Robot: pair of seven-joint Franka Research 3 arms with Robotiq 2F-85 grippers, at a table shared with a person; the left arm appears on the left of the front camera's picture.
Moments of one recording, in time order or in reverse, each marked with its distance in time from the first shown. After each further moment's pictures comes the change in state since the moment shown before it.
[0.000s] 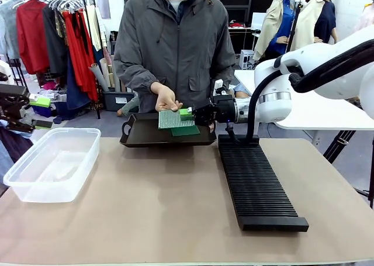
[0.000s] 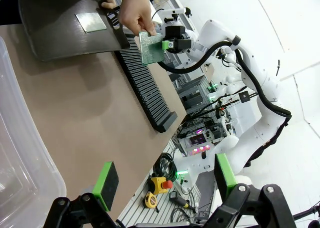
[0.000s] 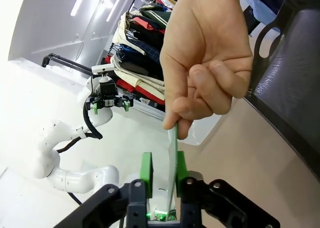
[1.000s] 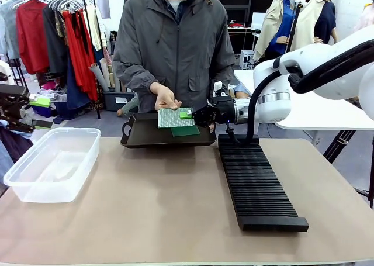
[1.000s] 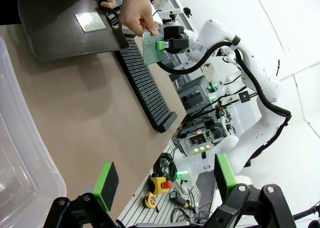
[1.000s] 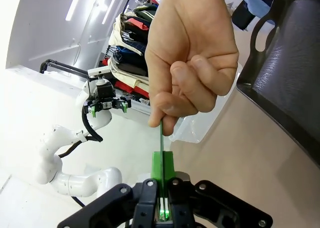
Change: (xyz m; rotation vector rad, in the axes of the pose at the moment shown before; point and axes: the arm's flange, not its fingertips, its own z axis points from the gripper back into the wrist) left arm 0.000 0.000 0.000 0.000 0.000 0.000; right arm -0.001 -0.003 0.000 -0.014 0.002 -0.050
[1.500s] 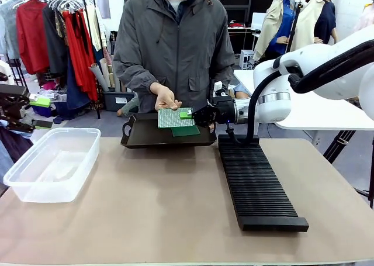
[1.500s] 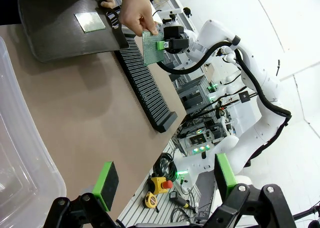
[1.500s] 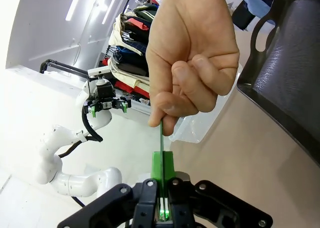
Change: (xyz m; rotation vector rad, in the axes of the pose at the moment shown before) left arm 0.000 0.000 0.000 0.000 0.000 0.000; right arm 0.000 0.000 0.000 0.000 0.000 0.000
